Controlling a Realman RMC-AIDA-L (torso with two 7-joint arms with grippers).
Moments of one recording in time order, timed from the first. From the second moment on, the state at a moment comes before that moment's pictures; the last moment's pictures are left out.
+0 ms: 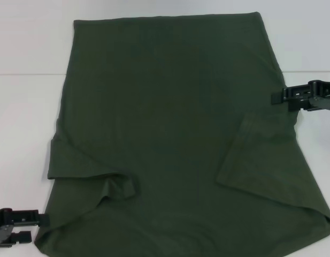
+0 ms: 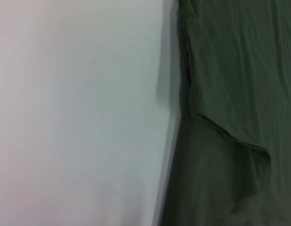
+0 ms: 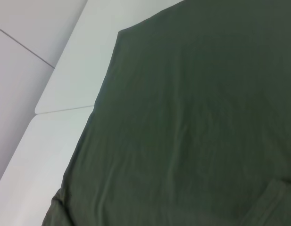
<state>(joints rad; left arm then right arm) -0.39 -2.10 0.31 1.00 2.60 1.77 -2.49 0.75 1.88 -0.71 -0.72 -2.25 -1.45 2.46</state>
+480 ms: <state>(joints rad) -0.41 -2.10 0.35 0.94 2.60 1.72 -2.49 0.74 1.88 -0.71 -0.72 -2.25 -1.45 2.46</state>
